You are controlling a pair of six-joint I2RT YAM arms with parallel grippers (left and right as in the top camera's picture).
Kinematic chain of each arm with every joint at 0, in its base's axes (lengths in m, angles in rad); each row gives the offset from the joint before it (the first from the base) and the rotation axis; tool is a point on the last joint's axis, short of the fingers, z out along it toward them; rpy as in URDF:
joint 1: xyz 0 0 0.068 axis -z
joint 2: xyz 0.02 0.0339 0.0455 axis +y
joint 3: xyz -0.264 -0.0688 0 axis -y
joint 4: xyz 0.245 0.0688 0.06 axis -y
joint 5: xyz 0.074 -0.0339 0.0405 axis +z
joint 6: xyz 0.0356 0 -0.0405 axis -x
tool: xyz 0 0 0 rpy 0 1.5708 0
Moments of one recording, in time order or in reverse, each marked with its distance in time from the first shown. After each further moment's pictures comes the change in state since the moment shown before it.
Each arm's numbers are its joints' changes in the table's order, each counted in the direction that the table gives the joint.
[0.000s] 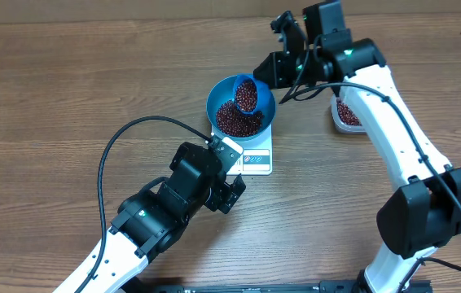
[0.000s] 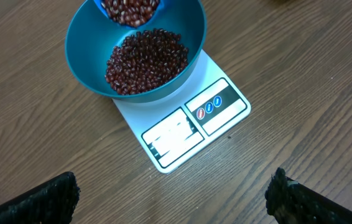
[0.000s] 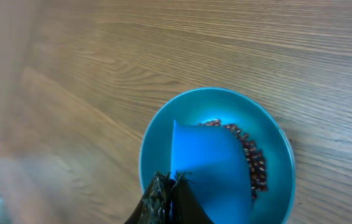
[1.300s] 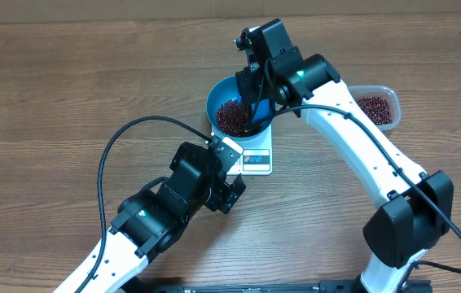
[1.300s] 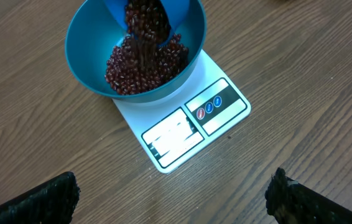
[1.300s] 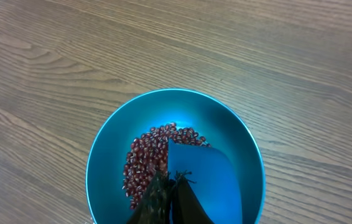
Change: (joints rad) left arm 0.000 0.000 0.000 0.000 0.000 0.000; right arm -0.206 -0.004 0.000 -0.003 -0.492 0.023
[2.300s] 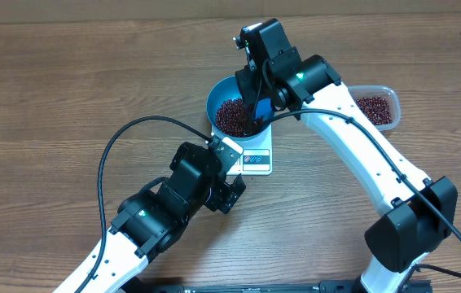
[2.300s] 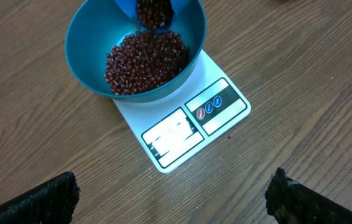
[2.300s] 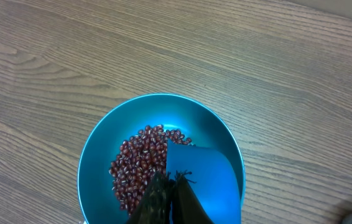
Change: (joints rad) left arm 0.000 0.000 0.000 0.000 0.000 0.000; right arm -0.019 -0.020 0.018 -0.024 -0.083 0.003
